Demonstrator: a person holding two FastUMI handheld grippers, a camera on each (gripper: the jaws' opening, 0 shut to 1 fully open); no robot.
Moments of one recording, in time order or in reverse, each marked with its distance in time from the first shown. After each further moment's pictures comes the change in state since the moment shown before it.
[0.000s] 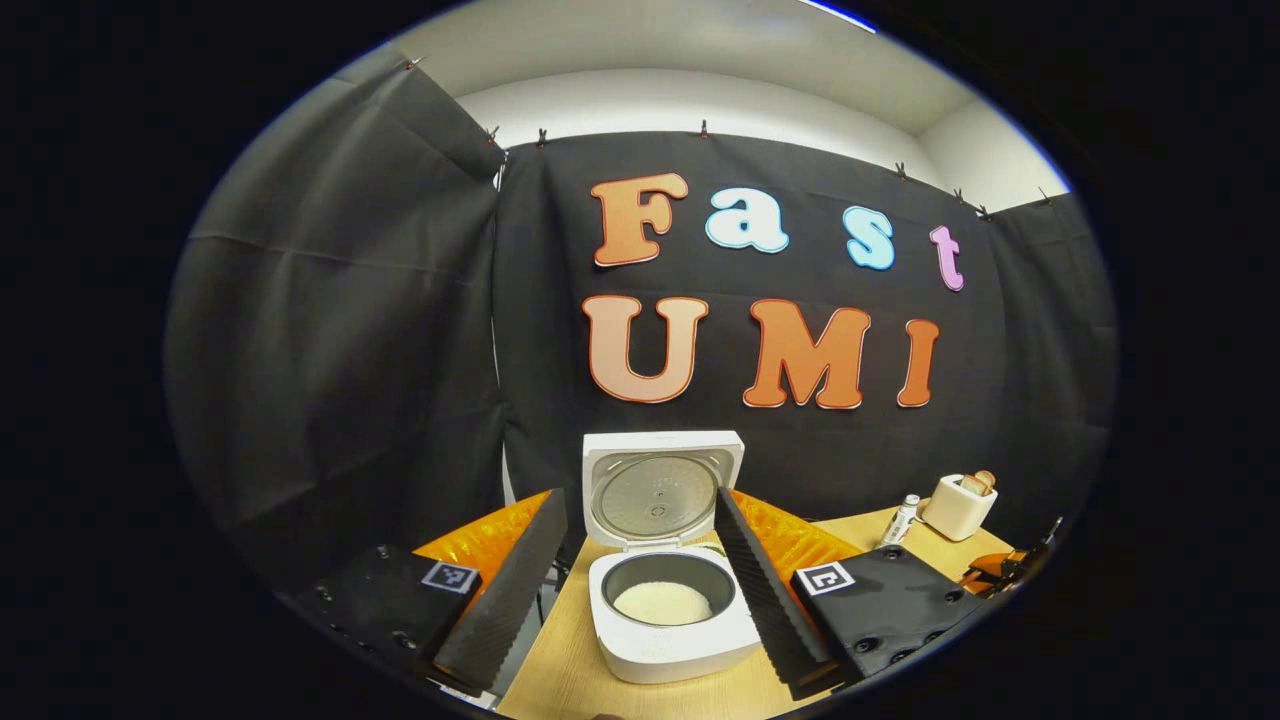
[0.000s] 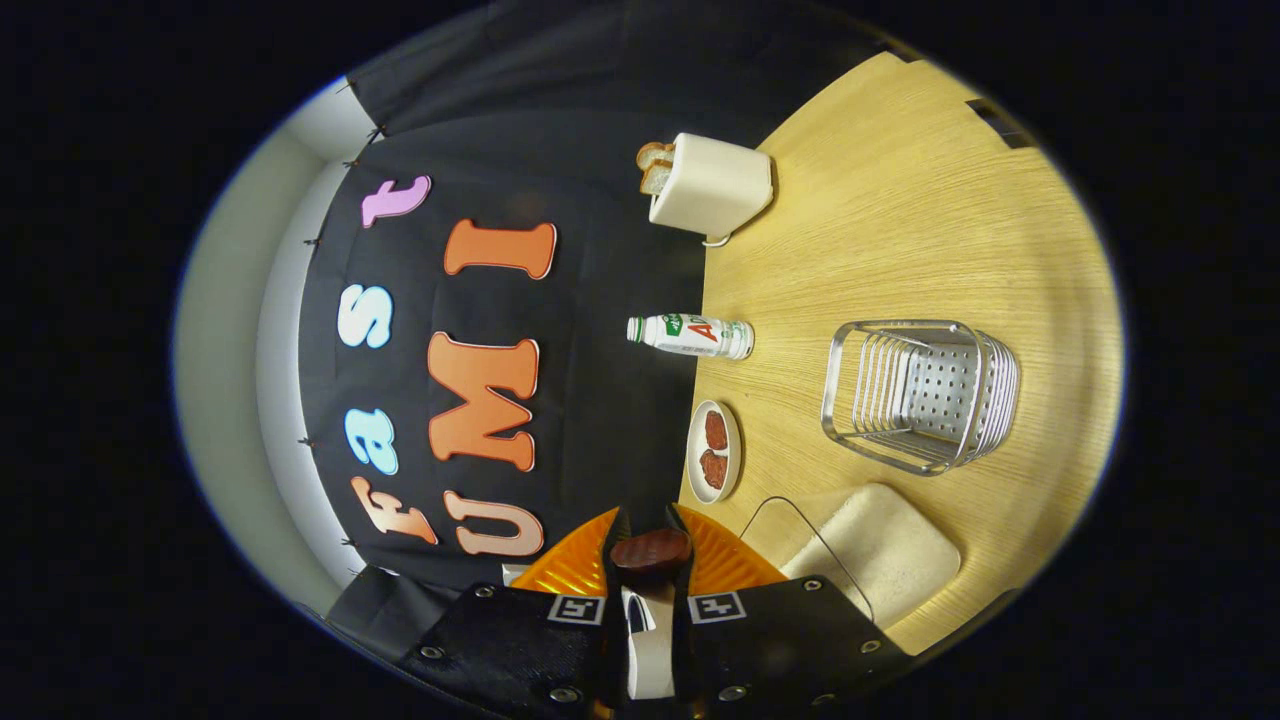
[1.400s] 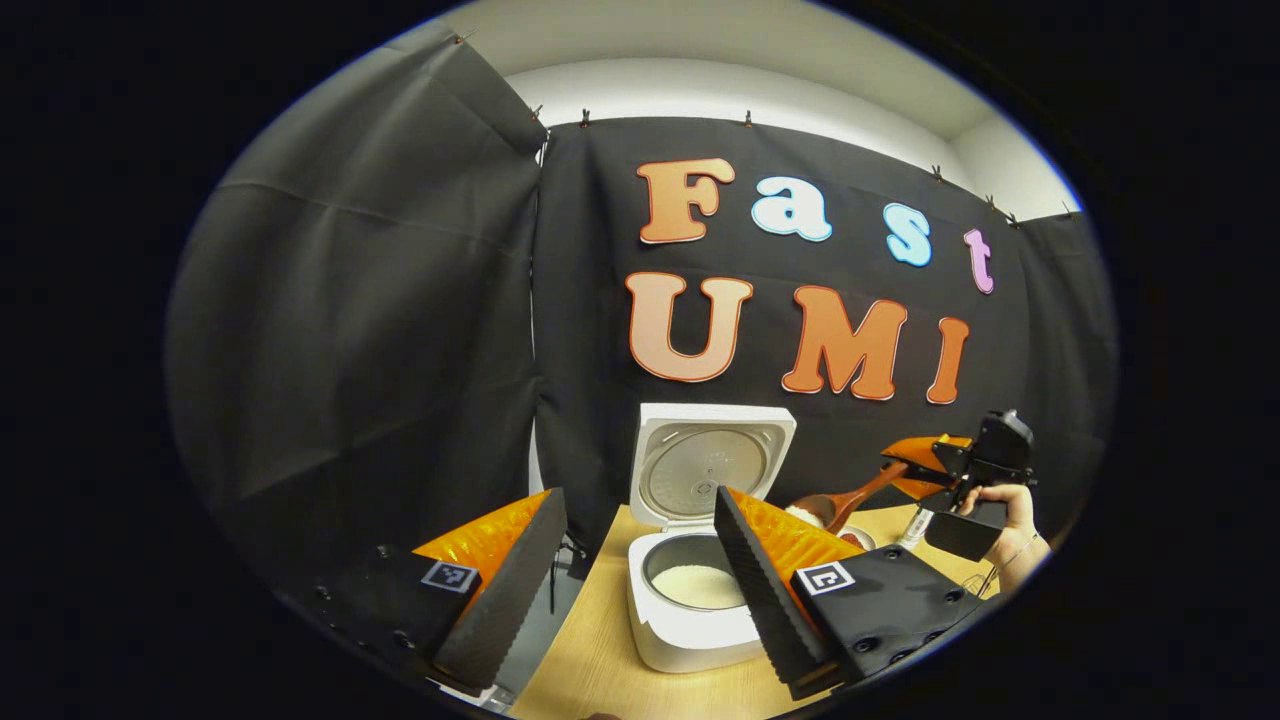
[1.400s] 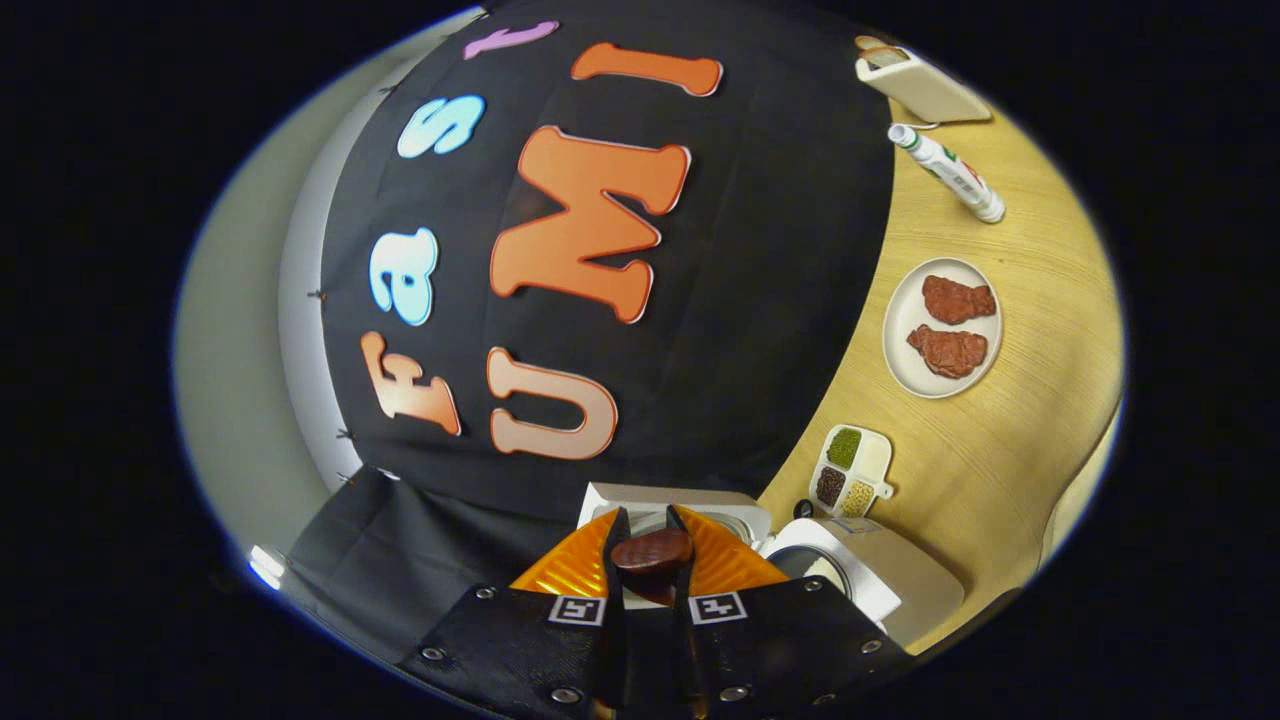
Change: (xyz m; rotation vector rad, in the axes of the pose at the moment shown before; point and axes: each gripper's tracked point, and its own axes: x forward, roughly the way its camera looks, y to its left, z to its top) left arm 0.002 0.062 -0.042 -0.050 0.049 0.065; right arm 0.167 0.214 -0.250 -0.298 0.314 0.146
